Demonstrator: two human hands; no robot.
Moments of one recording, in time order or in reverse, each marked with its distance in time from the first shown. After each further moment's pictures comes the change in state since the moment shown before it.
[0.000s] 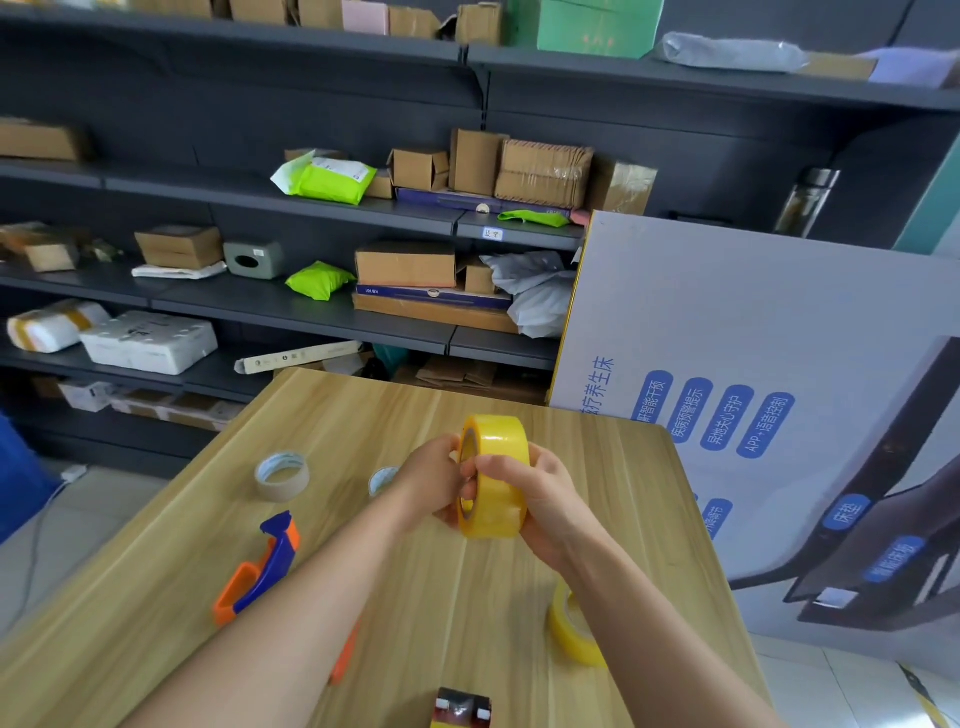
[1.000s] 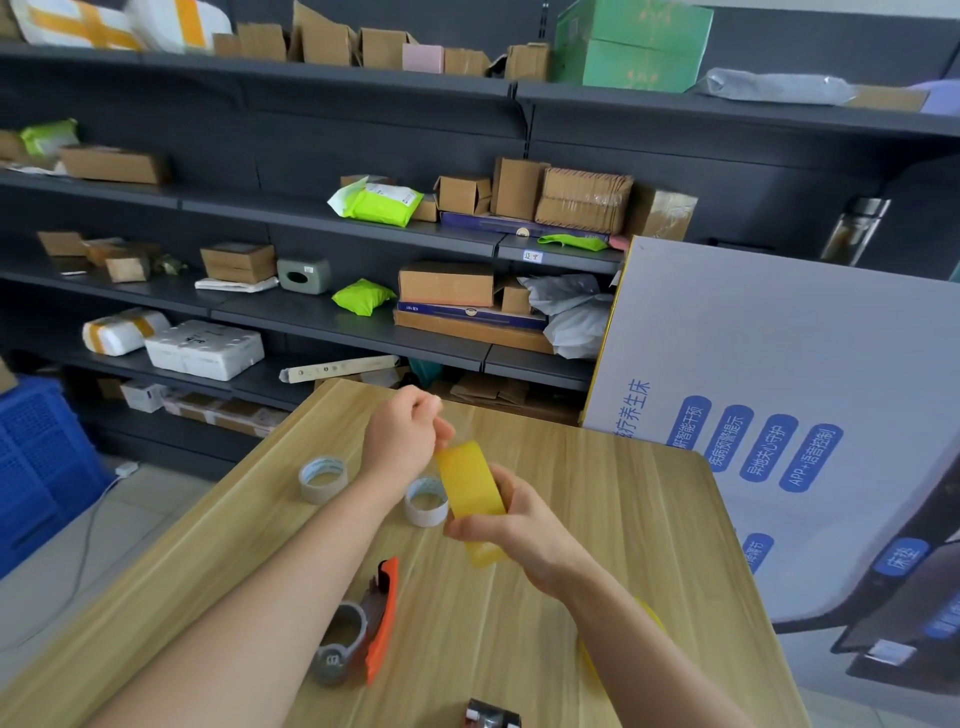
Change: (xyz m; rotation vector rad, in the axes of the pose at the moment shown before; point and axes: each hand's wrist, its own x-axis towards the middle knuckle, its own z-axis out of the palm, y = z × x) left_hand -0.029 0.017 -0.060 0.021 0.604 0.198; right_hand 0.006 0.027 0.032 -0.401 -0.186 -0.010
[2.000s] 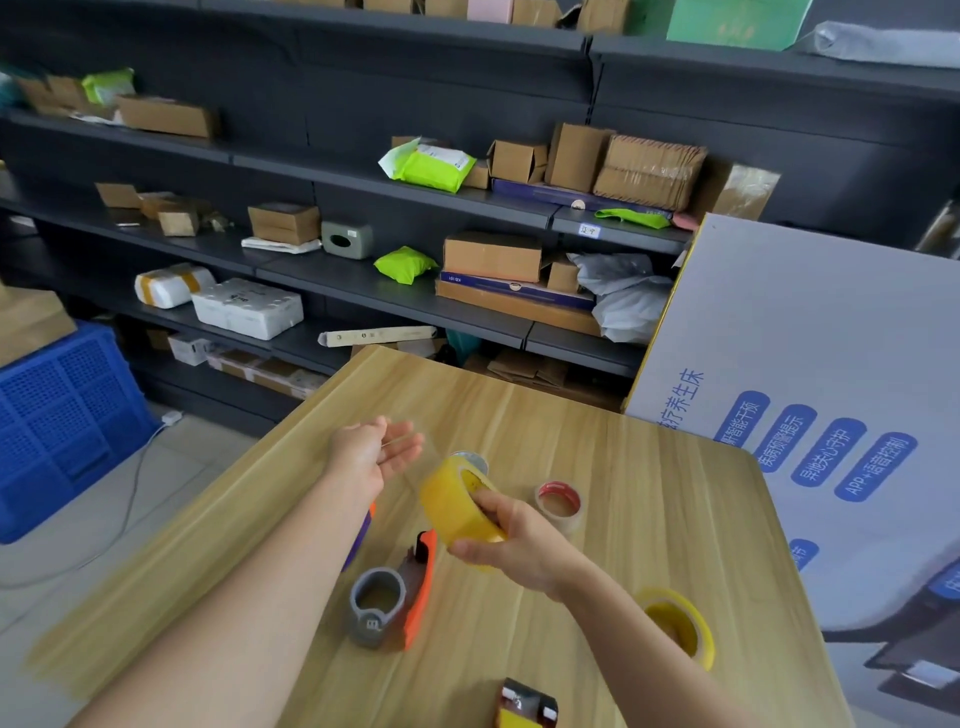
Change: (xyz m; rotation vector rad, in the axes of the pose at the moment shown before) left_hand 0.016 -0.092 -0.044 -0.827 0.163 -0.675; right_hand 0.034 0.059 0.026 -0.393 -0.120 0.088
